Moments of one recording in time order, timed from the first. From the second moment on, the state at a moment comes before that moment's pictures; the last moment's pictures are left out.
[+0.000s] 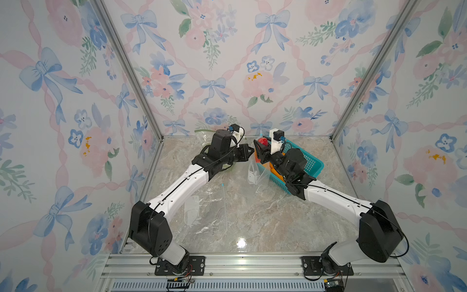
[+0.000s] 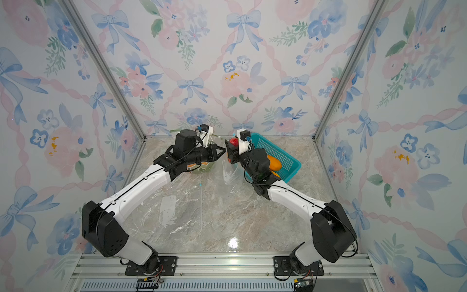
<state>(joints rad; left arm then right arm) -0.54 1.54 1.41 -0.27 0.35 -0.58 0.64 1.50 1.04 0.56 0.08 0.09</state>
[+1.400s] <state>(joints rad) -0.52 1.51 1.36 -0.26 0.35 -0.58 0.29 1.89 1.76 -0.80 0.03 0.11</state>
